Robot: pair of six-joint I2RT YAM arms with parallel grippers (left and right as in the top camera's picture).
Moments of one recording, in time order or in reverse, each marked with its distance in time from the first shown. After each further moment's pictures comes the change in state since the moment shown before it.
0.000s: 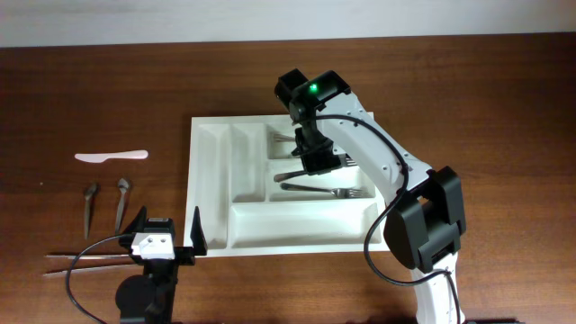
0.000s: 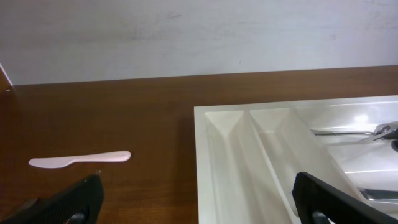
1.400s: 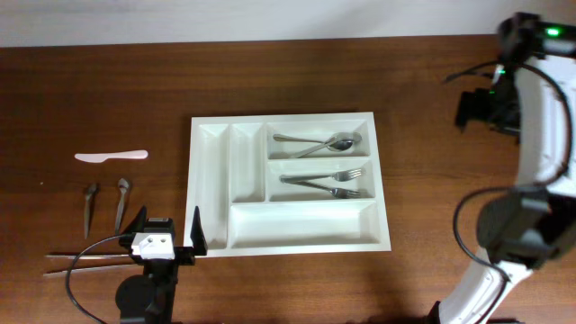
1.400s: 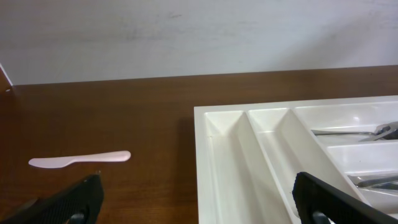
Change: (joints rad) left arm 0.000 0.000 0.000 0.000 0.000 0.000; right arm -0.777 -0.140 0.192 -0.248 0.183 -1.751
